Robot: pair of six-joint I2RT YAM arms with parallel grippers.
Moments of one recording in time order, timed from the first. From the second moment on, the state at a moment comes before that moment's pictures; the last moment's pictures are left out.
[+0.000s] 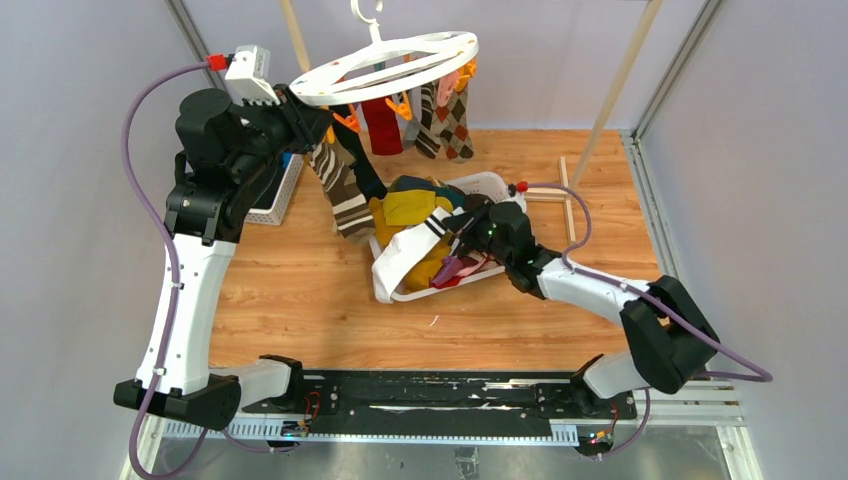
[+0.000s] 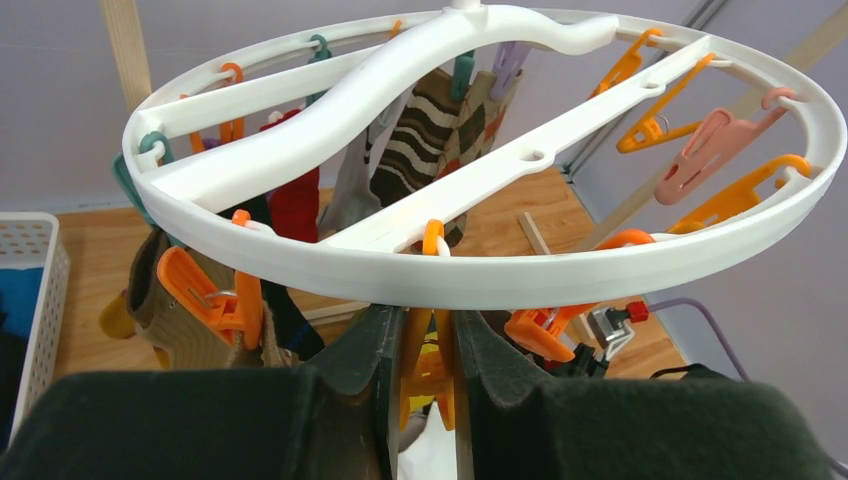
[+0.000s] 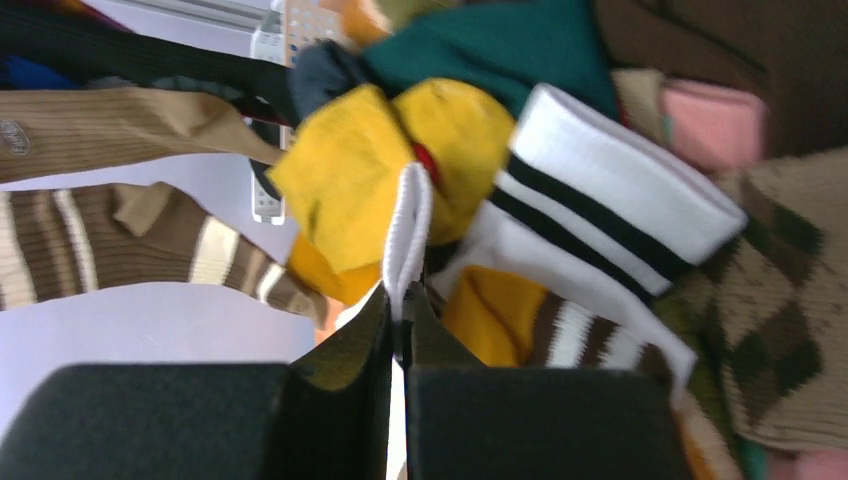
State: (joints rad) left arm -0.18 1.20 1.67 -0.51 0.26 -0.33; right arm 0.65 1.45 0.71 0.41 0.10 1.18
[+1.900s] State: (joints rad) left arm -0.18 1.19 1.62 -0.49 0.24 -0.40; right arm 1.13 1.73 1.58 0.36 0.51 0.16
